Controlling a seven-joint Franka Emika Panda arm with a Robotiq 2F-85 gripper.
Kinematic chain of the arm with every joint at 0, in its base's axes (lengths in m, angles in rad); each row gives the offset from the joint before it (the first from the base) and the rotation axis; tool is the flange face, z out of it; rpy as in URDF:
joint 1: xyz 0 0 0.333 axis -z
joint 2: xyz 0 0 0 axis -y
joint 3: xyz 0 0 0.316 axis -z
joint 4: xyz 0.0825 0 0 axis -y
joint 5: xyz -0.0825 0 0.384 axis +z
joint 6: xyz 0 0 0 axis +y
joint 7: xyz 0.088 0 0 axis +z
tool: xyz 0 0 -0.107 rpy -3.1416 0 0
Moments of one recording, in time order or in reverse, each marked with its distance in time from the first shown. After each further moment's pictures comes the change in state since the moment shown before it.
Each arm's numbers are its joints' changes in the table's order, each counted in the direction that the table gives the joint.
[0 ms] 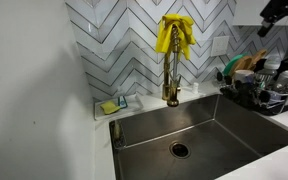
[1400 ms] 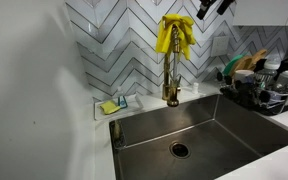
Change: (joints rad) arm -0.191 -0.254 -0.071 0.251 -0.040 -0.199 0.227
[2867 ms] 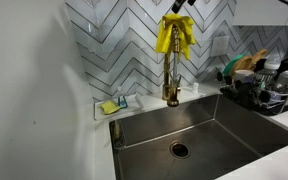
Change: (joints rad) arm -0.056 -0.164 -0.025 0.109 -0.008 -0.241 0.210
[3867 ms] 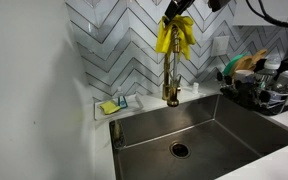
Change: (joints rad) arm 0.002 -0.115 -0.031 0.001 -0.076 -0.176 0.000
